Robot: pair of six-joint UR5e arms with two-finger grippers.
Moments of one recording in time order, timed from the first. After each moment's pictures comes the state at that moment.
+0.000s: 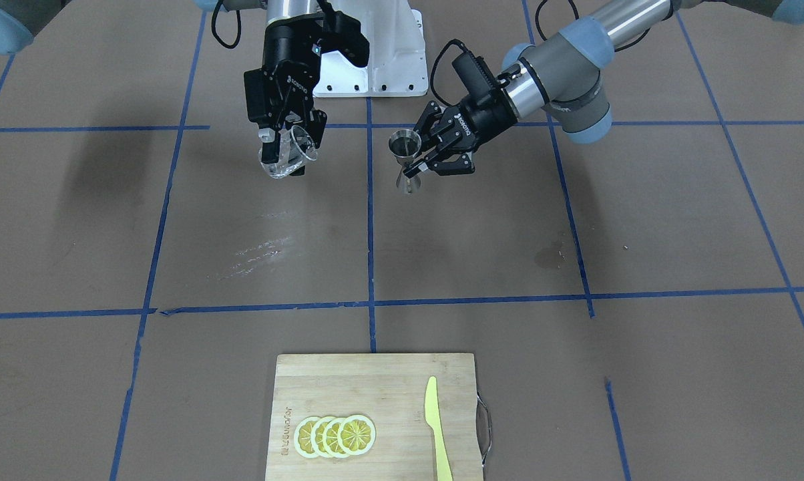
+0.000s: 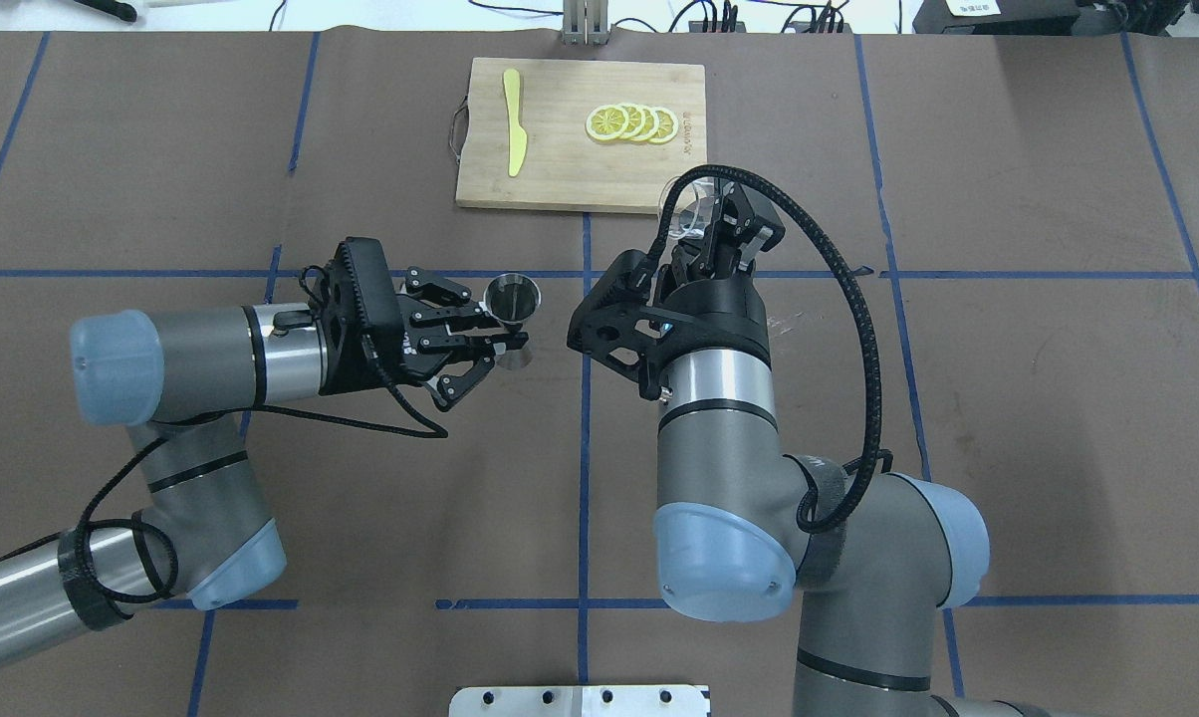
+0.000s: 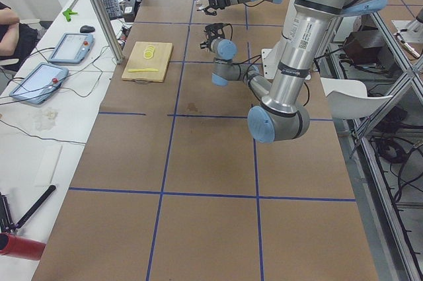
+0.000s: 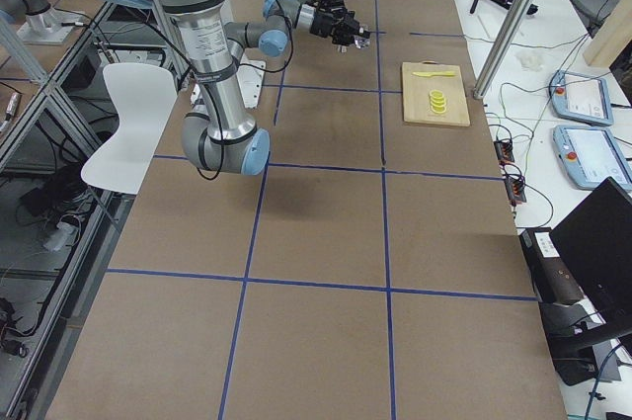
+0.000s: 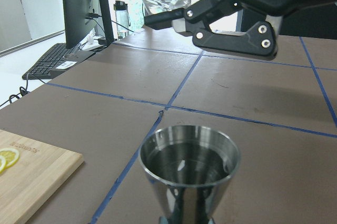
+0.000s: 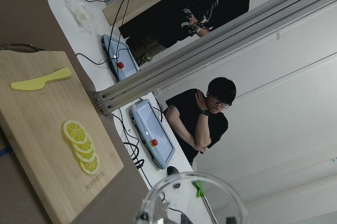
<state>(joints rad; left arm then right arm) -0.54 -1.96 -1.63 -2.95 -1.76 -0.29 0.25 -1.03 1.98 -1.56 0.45 0.24</state>
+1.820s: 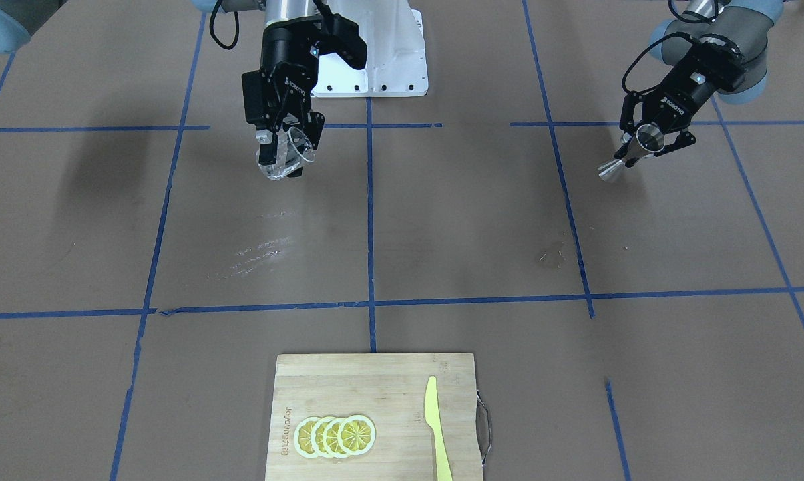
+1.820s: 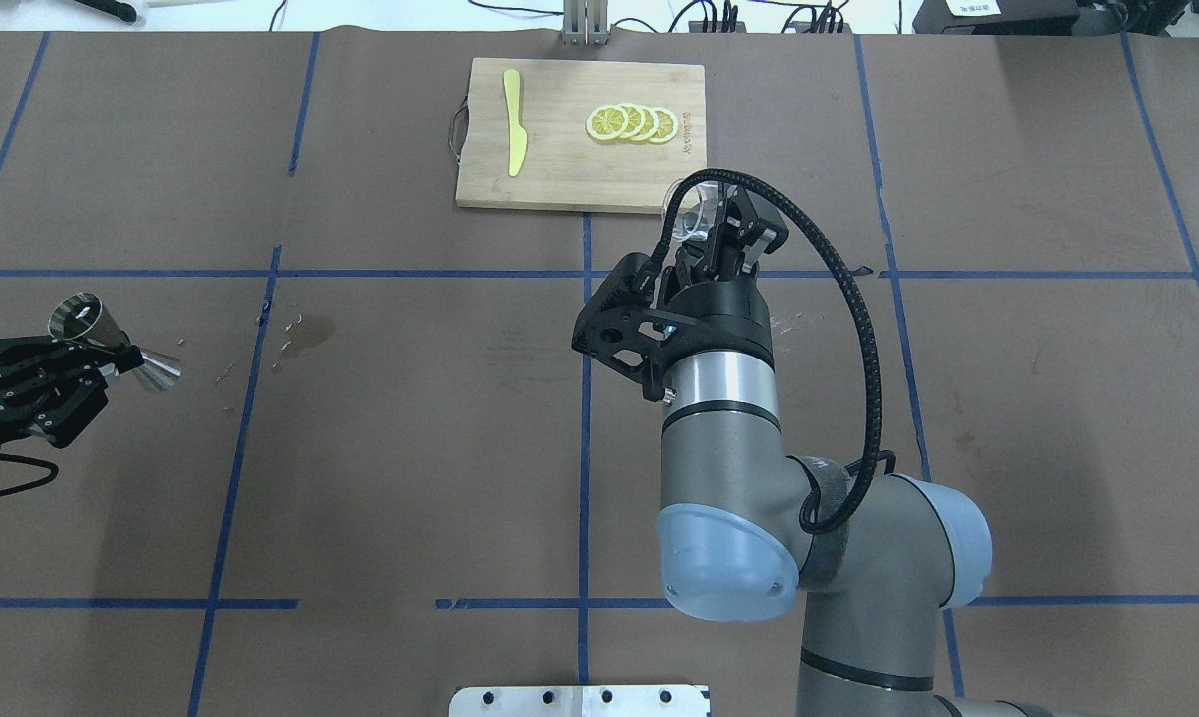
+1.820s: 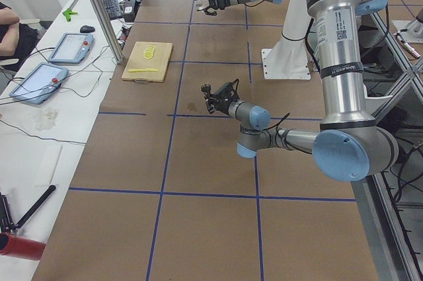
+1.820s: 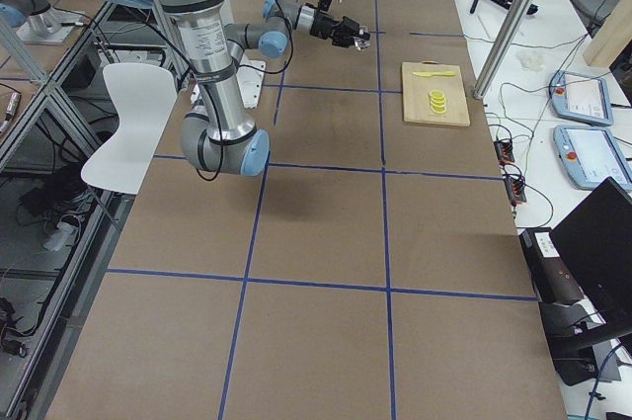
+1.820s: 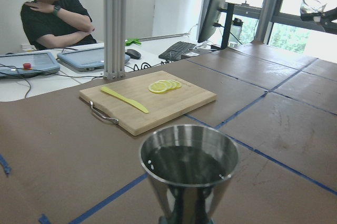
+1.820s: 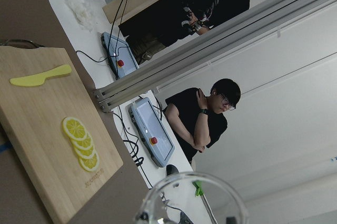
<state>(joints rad) -0.53 -1.34 -1.64 -3.49 -1.36 -0.66 0.25 -1.04 1.98 -1.56 0.45 0.24</state>
